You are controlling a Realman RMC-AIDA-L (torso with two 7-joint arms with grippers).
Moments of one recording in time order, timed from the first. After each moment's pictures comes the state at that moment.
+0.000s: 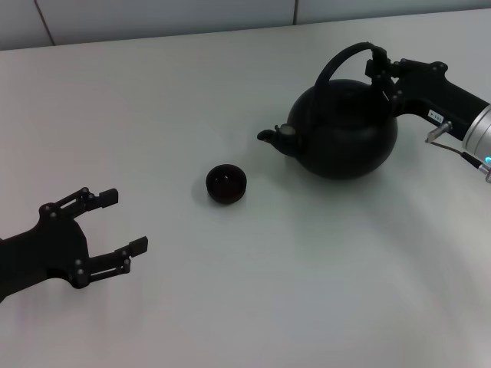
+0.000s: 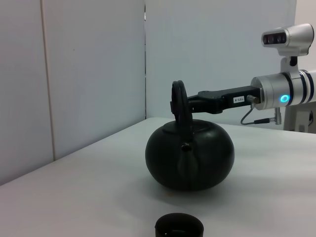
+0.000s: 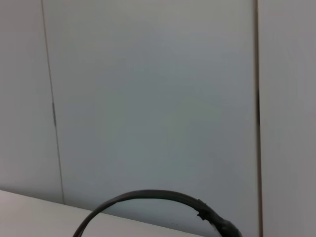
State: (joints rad) left arm -0.38 -2.06 0.62 0.46 1.95 1.60 -0.83; right arm 0.49 2.08 -0.56 -0.34 -1.50 -1.15 0.80
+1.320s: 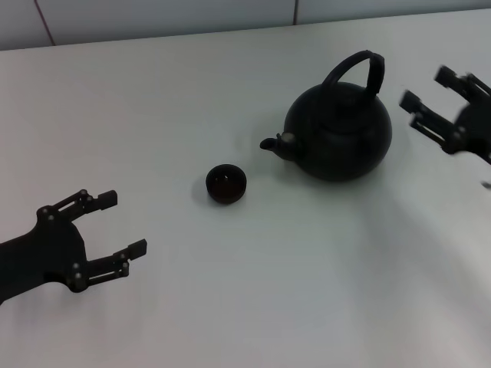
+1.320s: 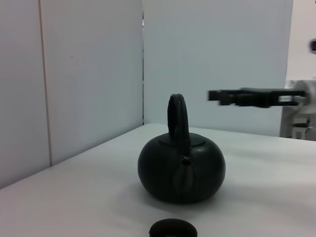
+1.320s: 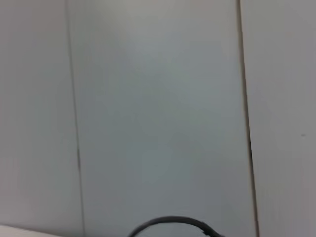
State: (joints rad) left arm -0.37 -2.06 0.61 0.46 1.95 1.62 -0.83; right arm 0.28 2.08 -0.51 -0.38 -1.47 -1.49 0.76
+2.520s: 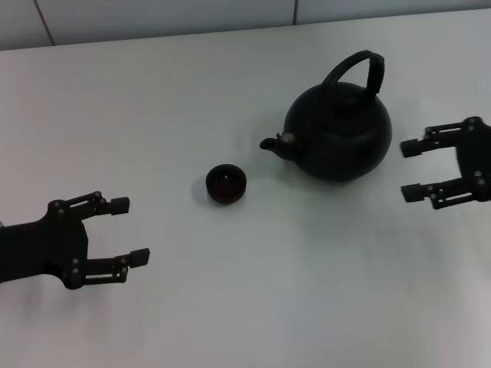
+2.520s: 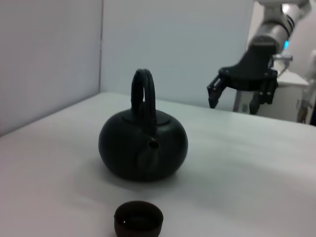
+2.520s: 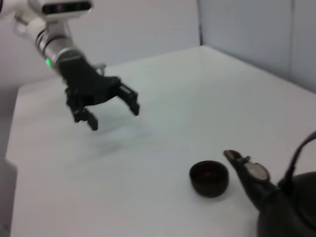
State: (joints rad) left arm -0.48 -2.01 0.65 0.51 2.09 1.67 -1.03; right arm 0.58 1.85 -0.50 -0.62 -2.30 -1.81 1.21
